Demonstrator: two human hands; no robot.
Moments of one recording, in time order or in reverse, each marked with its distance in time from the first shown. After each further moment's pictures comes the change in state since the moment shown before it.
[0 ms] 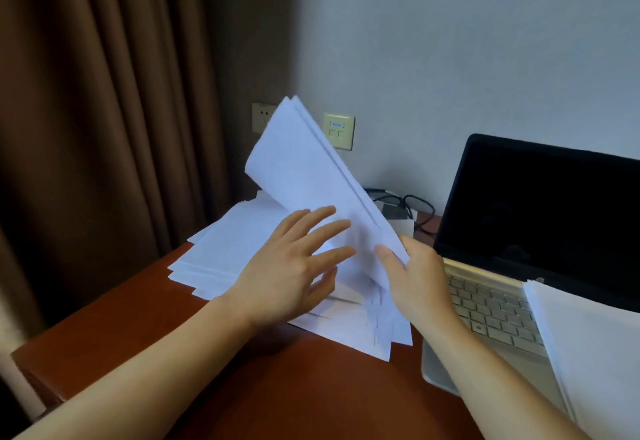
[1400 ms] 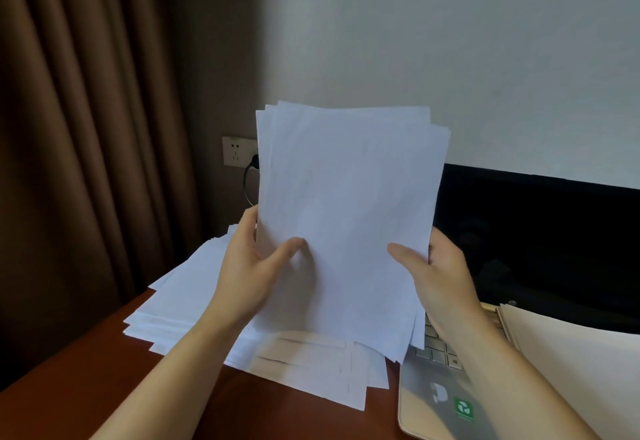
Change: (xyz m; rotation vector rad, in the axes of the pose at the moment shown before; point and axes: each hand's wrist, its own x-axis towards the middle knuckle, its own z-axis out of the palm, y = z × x) left_hand 0.047 -0.009 -0.002 -1.025 0.332 -0.883; right_hand 0.028 -0.015 -0.062 0.570 0.026 0.116
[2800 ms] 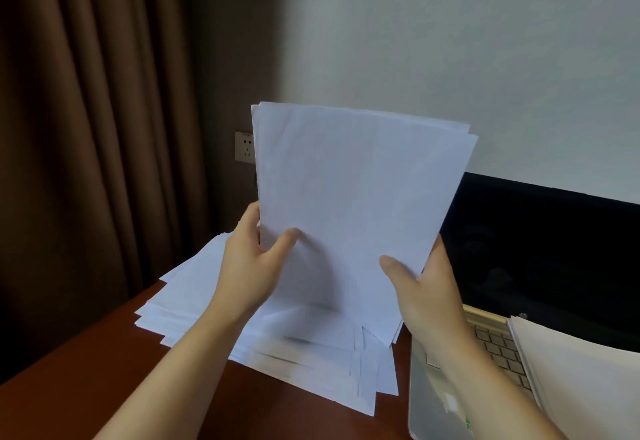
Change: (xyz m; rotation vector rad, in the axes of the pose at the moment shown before) left_hand 0.001 0.012 -0.011 0.121 0.112 -0.033; right_hand -0.014 0.004 0.031 -0.169 0.028 -0.140
